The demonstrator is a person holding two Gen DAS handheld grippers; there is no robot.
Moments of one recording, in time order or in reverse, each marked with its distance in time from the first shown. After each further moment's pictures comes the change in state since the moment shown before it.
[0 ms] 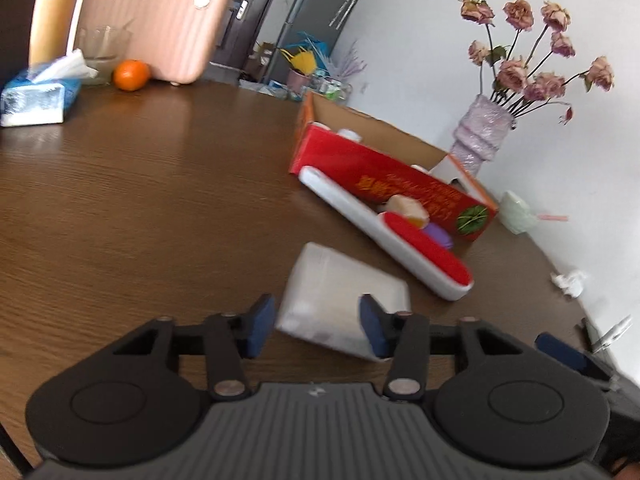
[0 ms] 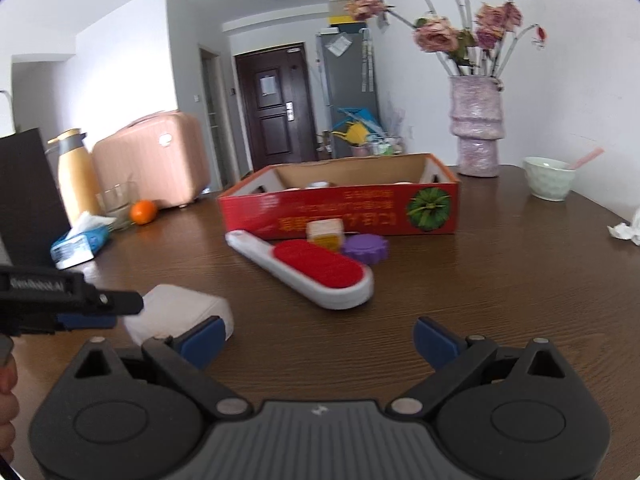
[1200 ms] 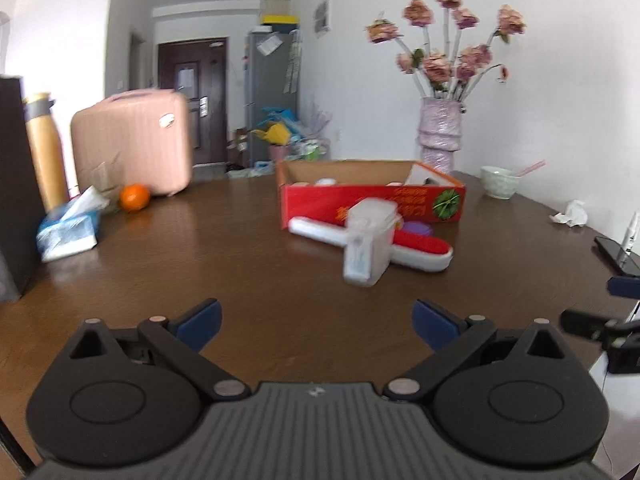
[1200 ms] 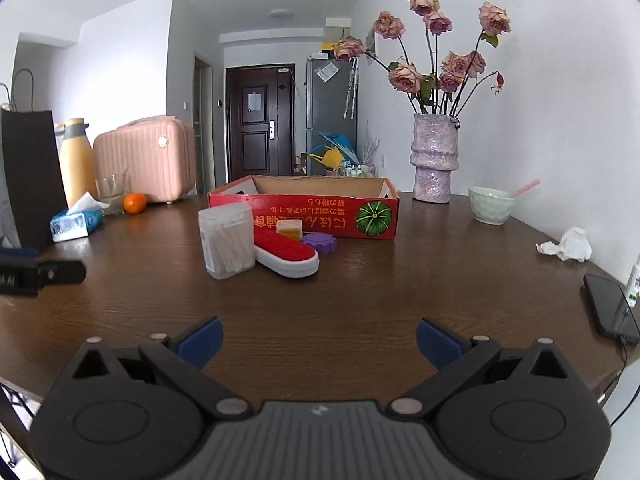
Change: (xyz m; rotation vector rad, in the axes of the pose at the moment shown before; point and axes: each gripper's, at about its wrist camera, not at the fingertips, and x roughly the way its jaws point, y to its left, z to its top) left arm -0.074 -0.046 -0.045 0.378 -0.215 0.066; right arm -0.094 -0.009 -0.041 -0.095 -0.072 -0.128
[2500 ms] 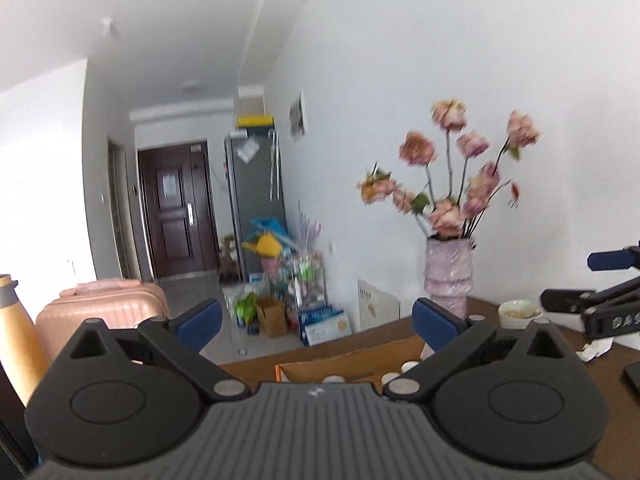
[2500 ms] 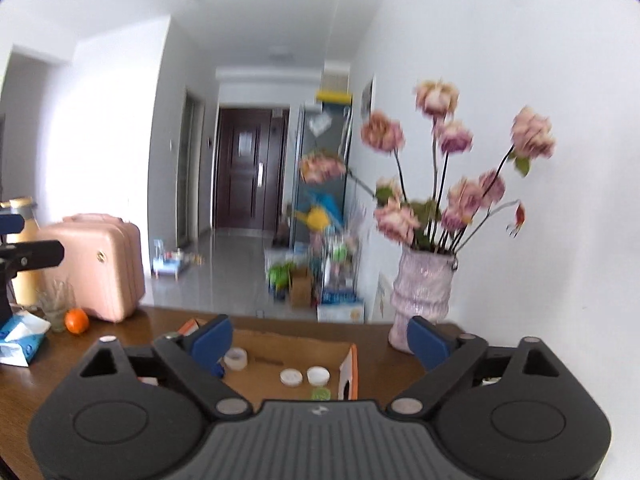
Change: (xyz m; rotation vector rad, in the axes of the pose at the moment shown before) left arm 0.057 -0.010 0.230 0.120 -0.288 0.009; right arm 0.095 -0.049 0.257 -0.064 -0.166 -0.048
